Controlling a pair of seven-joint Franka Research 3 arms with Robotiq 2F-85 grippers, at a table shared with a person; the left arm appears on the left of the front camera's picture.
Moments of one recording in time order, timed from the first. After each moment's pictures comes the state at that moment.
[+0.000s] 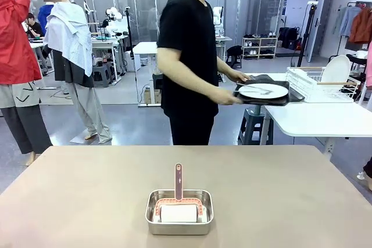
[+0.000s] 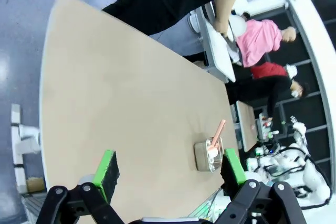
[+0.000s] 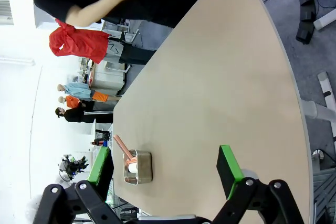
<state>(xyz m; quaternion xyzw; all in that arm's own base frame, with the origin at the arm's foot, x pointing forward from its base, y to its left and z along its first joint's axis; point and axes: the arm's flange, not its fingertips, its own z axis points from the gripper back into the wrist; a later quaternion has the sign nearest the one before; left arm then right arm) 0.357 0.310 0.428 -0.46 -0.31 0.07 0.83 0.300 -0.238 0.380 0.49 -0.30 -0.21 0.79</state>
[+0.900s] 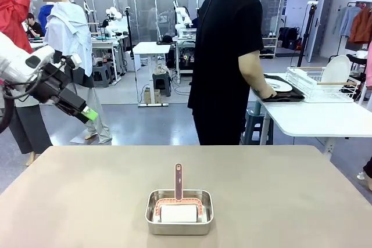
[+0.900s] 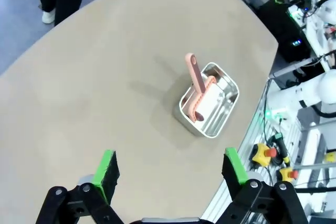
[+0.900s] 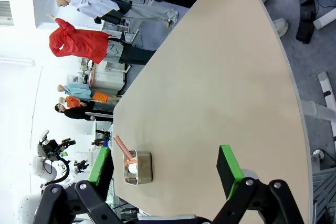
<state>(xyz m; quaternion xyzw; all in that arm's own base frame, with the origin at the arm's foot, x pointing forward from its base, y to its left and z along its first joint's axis) 0.457 -0.034 0.532 -0.31 -0.22 -0.35 0.86 0.300 -0.238 0.380 0.49 -0.30 -0.21 0.79</state>
